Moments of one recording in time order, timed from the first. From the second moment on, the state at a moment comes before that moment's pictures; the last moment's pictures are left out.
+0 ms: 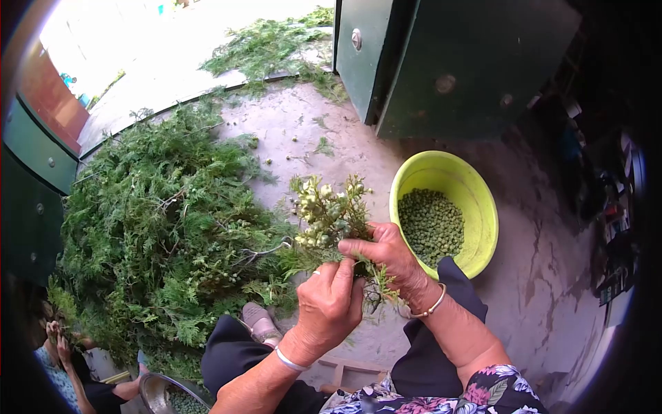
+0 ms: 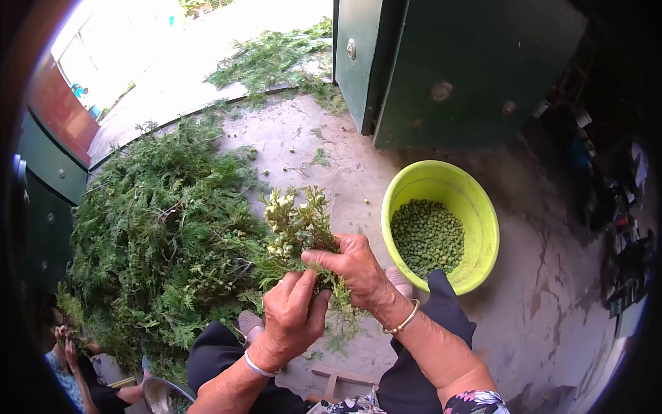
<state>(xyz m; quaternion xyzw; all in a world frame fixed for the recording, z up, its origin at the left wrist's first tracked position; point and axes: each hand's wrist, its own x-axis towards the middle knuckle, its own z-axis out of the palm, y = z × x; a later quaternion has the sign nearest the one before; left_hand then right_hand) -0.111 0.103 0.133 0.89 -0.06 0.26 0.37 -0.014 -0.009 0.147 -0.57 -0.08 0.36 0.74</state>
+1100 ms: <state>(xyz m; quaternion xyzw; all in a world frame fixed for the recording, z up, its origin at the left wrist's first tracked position) -0.098 0.140 0.154 0.53 0.22 0.09 0.81 -0.015 -0.016 0.153 -0.66 -0.17 0.39 0.62</state>
